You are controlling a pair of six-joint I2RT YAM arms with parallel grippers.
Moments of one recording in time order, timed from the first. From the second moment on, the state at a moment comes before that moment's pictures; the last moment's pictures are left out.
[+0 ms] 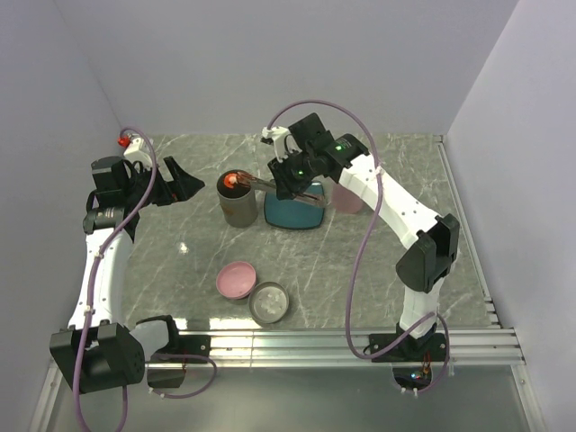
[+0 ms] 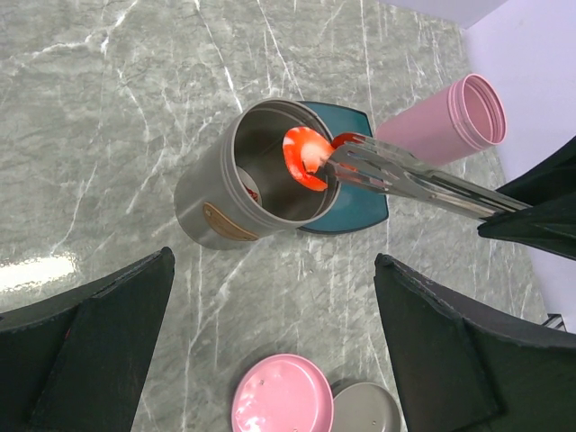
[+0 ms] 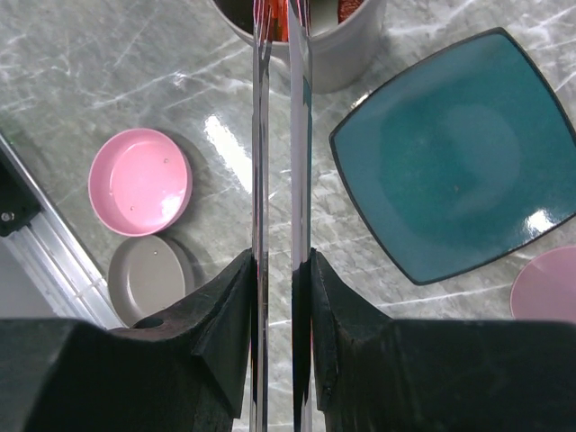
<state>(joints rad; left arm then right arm) 0.18 1.11 1.02 -0.36 0.66 -0.30 0.67 1.85 1.94 -0.96 -0.31 -0.10</state>
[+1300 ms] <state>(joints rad) 0.18 1.10 1.02 -0.37 0.65 -0.30 0.55 1.38 1.34 -0.65 -0.11 0.15</state>
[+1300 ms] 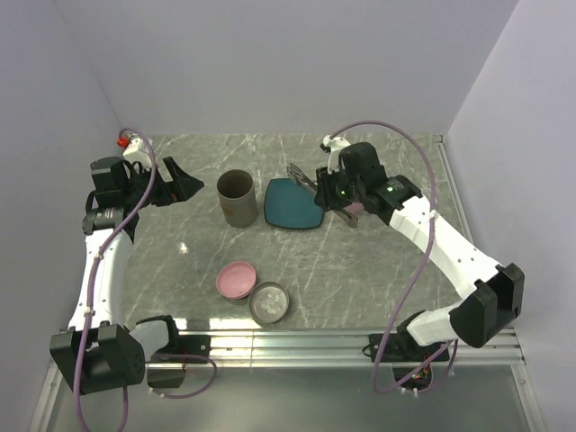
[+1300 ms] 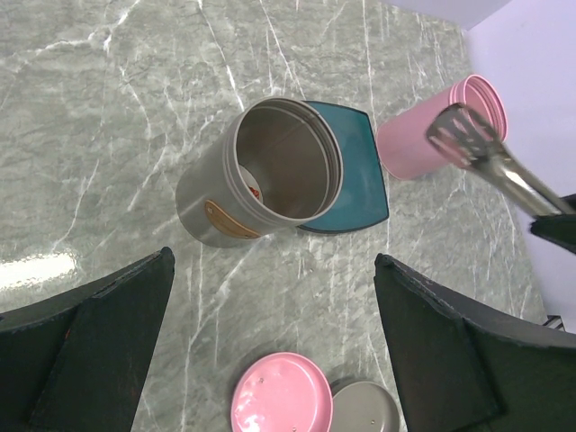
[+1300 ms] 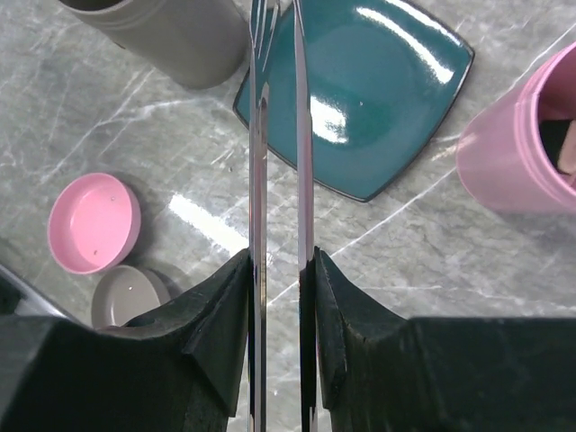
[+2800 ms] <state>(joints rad) 0.18 1.11 1.02 -0.38 0.65 -0.29 0.65 1.79 1.05 -0.08 0.06 0.38</state>
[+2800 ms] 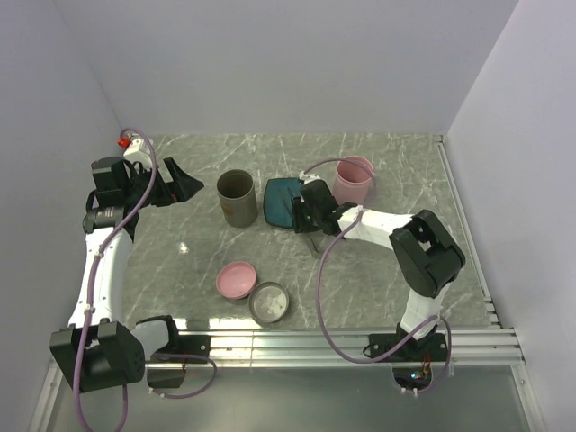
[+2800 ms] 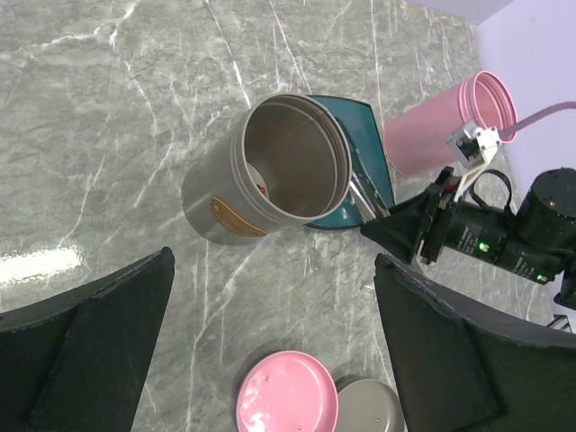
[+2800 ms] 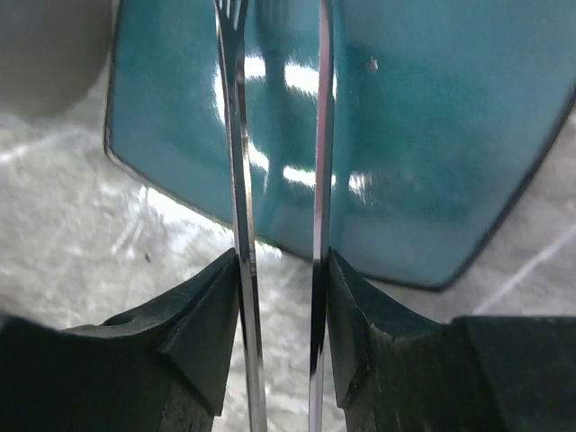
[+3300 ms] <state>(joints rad) 0.18 1.11 1.02 -0.38 0.65 -0.28 0.65 1.86 1.14 -0.10 0.07 0.40</state>
